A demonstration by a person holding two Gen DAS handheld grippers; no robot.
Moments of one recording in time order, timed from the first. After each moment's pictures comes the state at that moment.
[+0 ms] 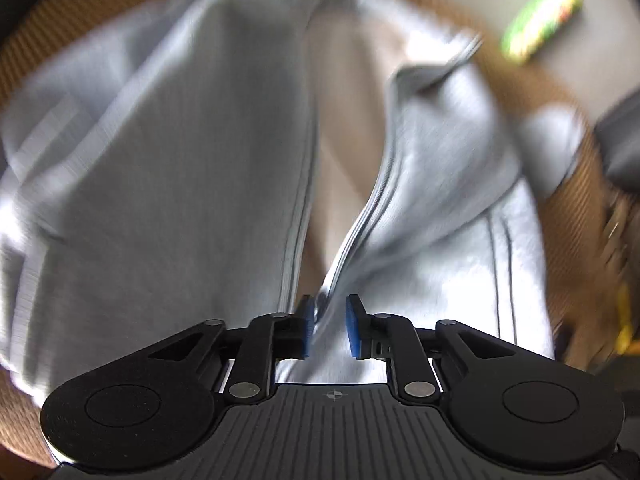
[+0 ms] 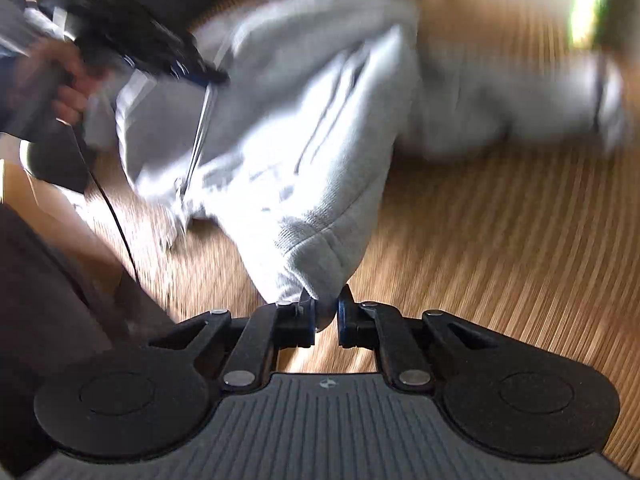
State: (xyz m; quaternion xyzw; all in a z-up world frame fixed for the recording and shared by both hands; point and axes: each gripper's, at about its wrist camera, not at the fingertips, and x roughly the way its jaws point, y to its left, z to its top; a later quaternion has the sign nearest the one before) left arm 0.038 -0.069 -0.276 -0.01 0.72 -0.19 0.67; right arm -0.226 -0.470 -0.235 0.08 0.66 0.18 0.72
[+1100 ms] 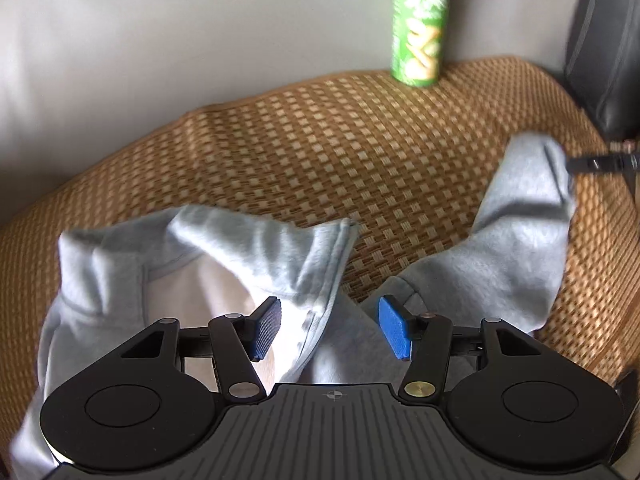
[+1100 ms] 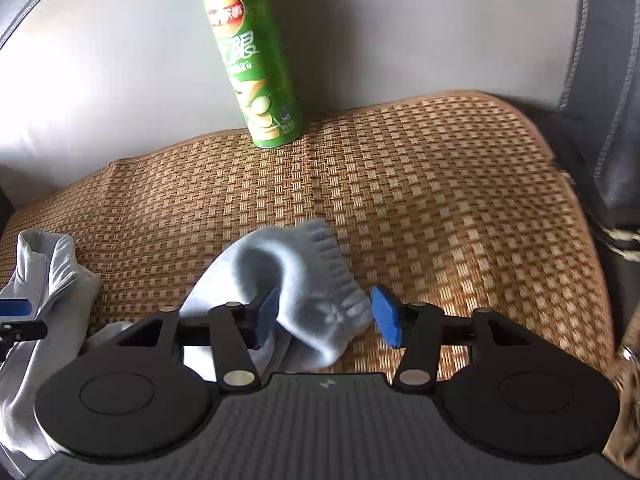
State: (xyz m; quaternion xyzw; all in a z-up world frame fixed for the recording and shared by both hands) left arm 0.140 -0.300 -0.264 0.20 0.57 -0.30 0.74; right arm -0.012 -0.752 -0.320 0.18 0.53 -0.08 0.82
